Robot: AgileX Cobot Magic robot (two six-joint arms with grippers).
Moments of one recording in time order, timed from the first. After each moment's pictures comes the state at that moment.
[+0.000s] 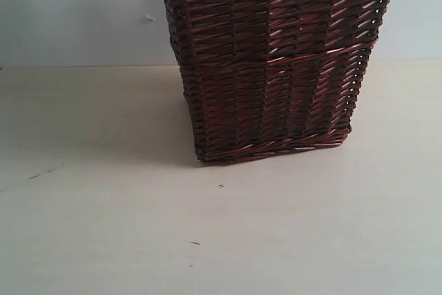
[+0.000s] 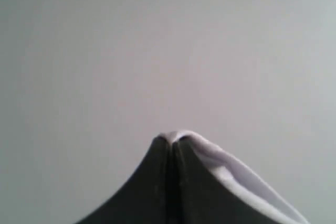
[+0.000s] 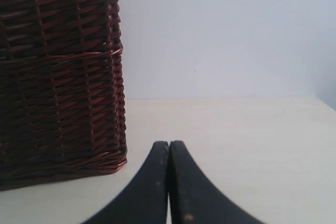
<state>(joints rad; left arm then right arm) -0.19 1.11 -1.87 1.29 -0.01 -1.10 -0.15 0.01 0.00 -0.10 0.16 0.10</state>
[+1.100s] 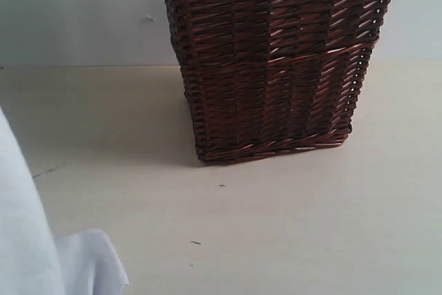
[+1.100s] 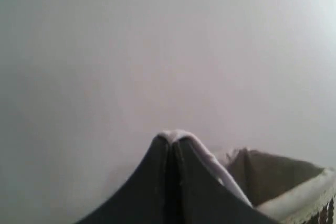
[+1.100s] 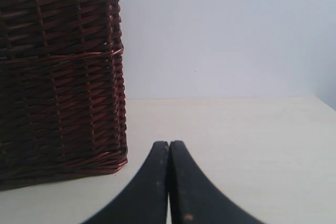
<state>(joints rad) -0.10 0.69 -0.99 1.75 -0.35 -1.86 -0.15 0.01 0.00 -0.10 0.16 0.10</state>
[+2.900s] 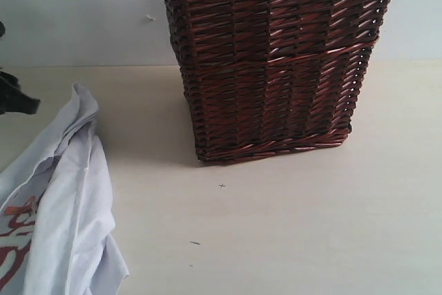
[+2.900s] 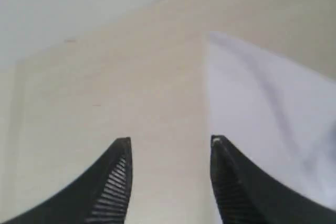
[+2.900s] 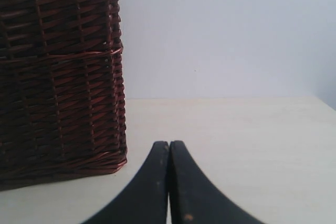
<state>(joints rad) -0.15 1.57 -0.81 1.73 0.30 -1.42 -0.15 0.01 0.00 -0.10 0.16 0.10</state>
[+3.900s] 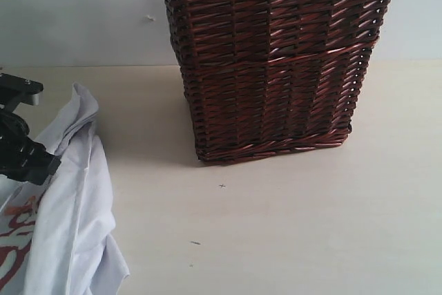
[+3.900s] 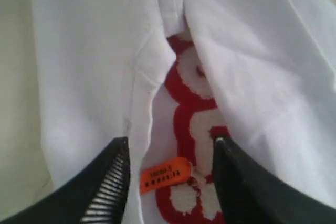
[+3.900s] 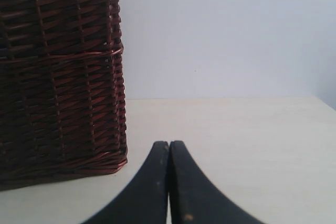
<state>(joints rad) -0.13 1.74 -0.93 -0.01 0.56 0.21 -0.15 0.01 0.00 -0.10 0.16 0.10</state>
